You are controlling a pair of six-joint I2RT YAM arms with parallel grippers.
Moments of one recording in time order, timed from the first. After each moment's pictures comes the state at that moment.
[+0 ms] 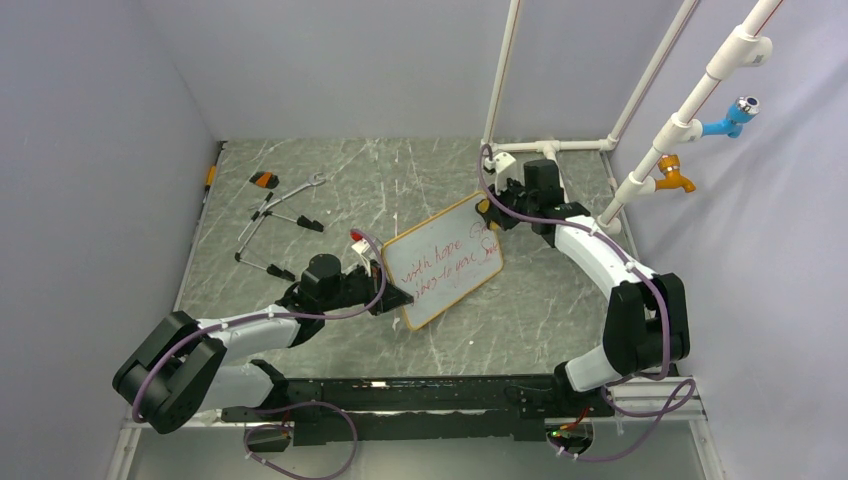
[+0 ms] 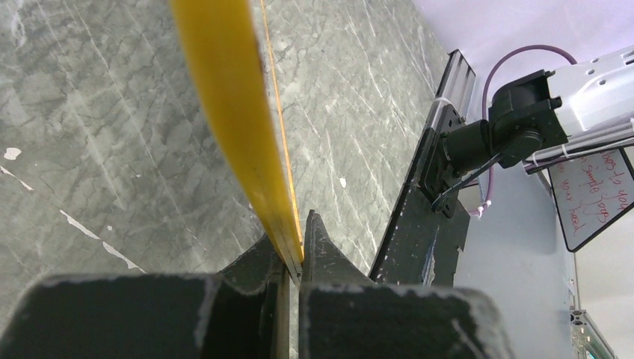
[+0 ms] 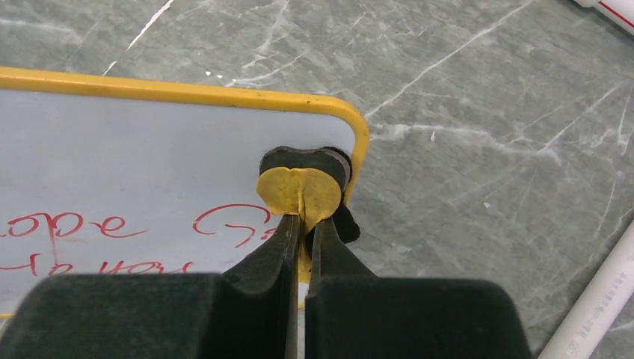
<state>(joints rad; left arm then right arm) -0.64 1.23 0.33 0.64 0.56 -0.55 0.25 1.49 1.05 -0.23 -0.35 -0.30</state>
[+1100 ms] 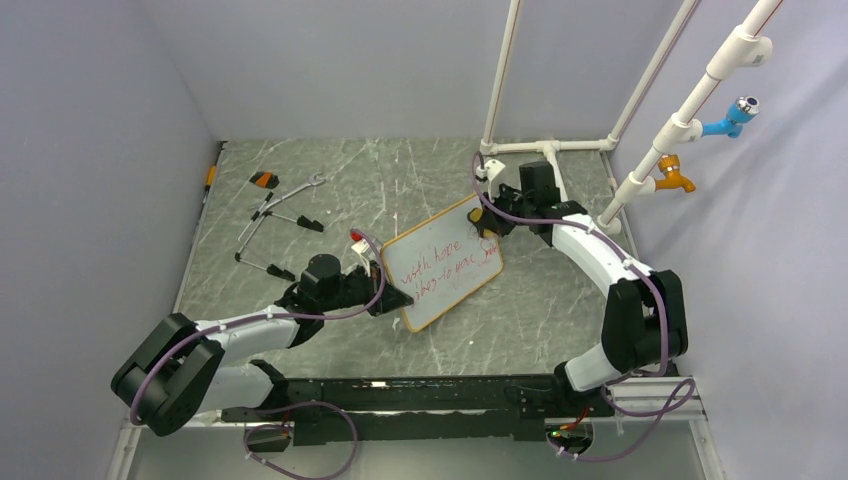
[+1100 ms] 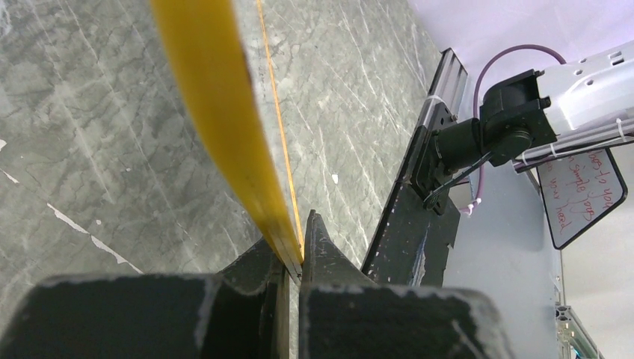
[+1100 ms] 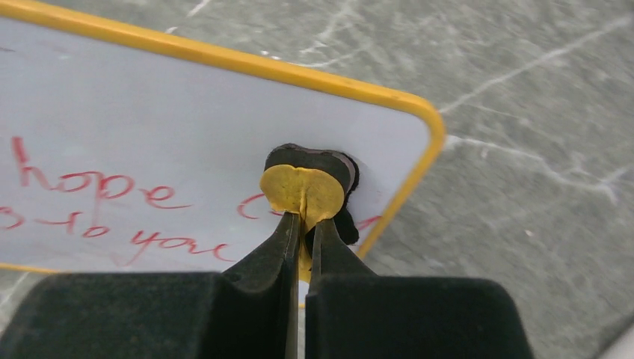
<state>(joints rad) -0.64 1.22 0.33 0.62 0.58 -0.56 0.26 1.51 1.07 -0.29 -0.45 -0.40</state>
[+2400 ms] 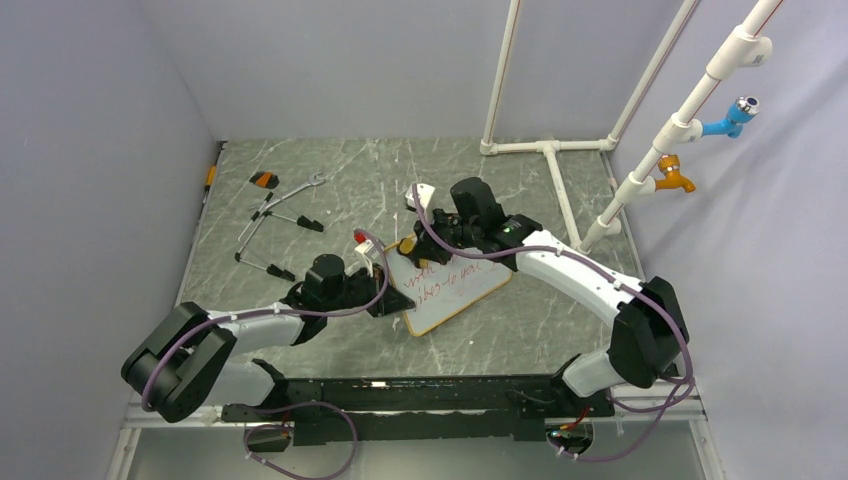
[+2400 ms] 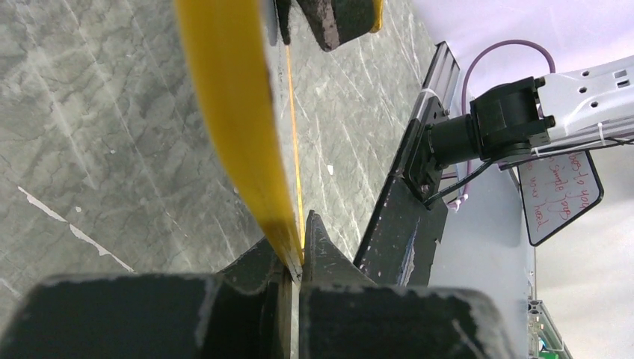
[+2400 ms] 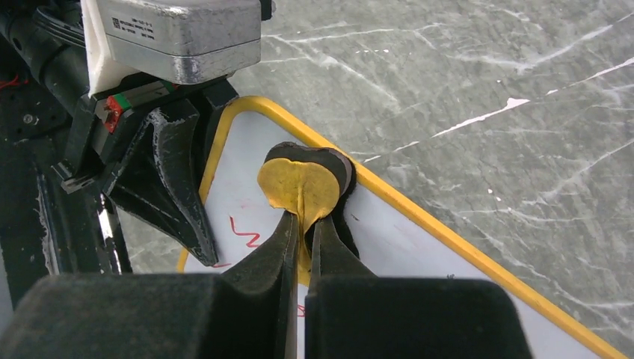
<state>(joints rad) -0.64 1.29 0.33 0.66 0.61 -0.62 0.70 1.46 1.13 -0.29 -0.49 -0.24</state>
